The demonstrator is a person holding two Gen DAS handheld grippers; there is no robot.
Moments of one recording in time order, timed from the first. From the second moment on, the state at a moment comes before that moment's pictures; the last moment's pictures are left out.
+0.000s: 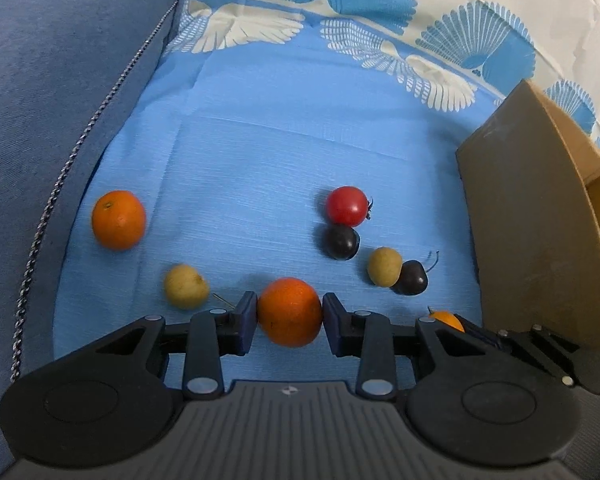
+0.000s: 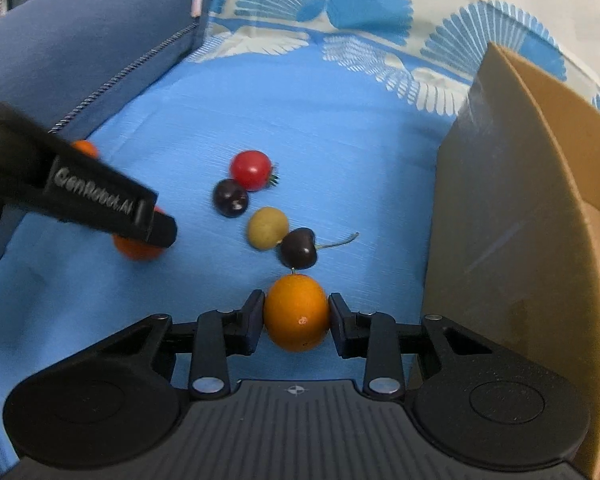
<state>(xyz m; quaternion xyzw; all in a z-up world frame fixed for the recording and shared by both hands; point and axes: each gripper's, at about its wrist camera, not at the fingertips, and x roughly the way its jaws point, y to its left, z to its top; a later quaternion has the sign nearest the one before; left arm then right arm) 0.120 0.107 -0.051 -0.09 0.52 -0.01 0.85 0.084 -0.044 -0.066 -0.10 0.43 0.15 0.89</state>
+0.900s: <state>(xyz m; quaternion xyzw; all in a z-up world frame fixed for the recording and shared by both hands) 0.074 0.089 -0.049 0.06 0.54 -0.07 0.83 0.010 -0.039 -0.069 -0.16 0.47 0.19 0.85</state>
